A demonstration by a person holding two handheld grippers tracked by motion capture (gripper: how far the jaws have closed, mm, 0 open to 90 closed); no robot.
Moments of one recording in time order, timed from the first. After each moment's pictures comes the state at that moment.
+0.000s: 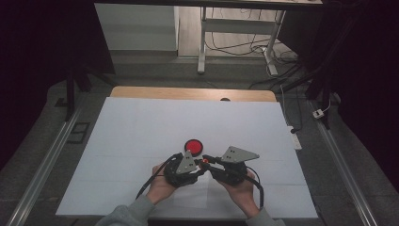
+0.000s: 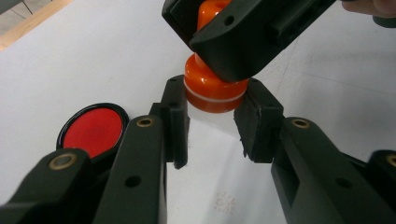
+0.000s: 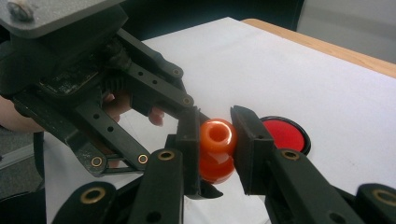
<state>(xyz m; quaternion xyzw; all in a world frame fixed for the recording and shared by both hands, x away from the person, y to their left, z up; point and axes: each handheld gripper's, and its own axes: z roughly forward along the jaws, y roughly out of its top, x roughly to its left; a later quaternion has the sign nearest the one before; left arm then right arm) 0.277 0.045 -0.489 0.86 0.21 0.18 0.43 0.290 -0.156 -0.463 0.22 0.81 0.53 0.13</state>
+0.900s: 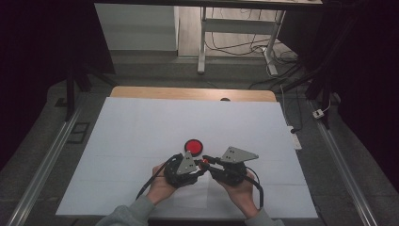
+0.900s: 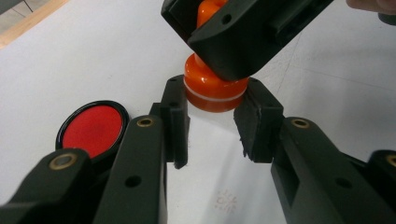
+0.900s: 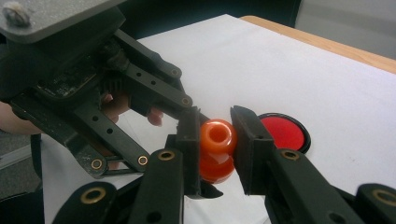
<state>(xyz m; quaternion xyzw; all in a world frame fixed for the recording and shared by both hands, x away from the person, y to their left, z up) 0.277 0.045 -0.492 0.86 0.21 0.18 0.42 0.289 -0.155 -0.465 0.23 0.81 0.52 0.13</state>
